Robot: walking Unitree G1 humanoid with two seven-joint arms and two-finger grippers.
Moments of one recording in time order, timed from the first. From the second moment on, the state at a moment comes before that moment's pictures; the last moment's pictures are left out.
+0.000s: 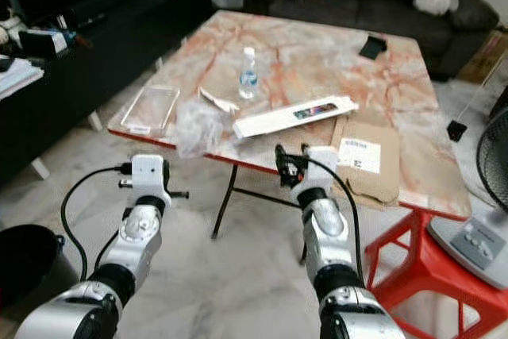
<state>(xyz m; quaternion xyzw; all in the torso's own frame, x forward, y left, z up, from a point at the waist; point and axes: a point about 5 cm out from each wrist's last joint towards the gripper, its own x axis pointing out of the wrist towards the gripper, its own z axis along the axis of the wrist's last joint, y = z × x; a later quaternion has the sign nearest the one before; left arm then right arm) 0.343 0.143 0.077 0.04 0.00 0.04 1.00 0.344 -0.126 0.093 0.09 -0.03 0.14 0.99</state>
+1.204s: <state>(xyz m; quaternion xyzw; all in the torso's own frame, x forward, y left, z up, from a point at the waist) 0.326 0.134 0.061 0.05 0.00 0.02 1.00 0.346 -0.111 0.119 0.09 -0.08 0.19 0.98</state>
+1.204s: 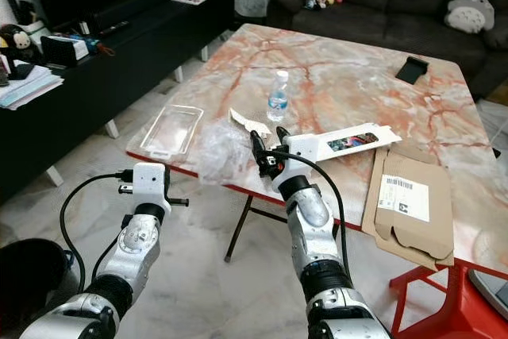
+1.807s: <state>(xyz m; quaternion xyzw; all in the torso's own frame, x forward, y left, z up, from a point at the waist) 0.252 0.172 -0.036 0.10 0.28 0.03 0.96 0.342 -0.094 0.119 0.10 -0.07 0.21 0.97</state>
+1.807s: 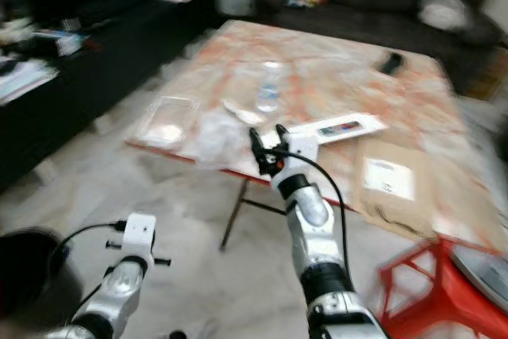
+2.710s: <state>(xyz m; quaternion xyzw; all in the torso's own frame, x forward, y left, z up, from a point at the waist) 0.256 0.148 -0.039 0.08 0.31 -0.01 0.95 0.339 -0.084 0.116 0.08 -0.05 0.22 0.97</state>
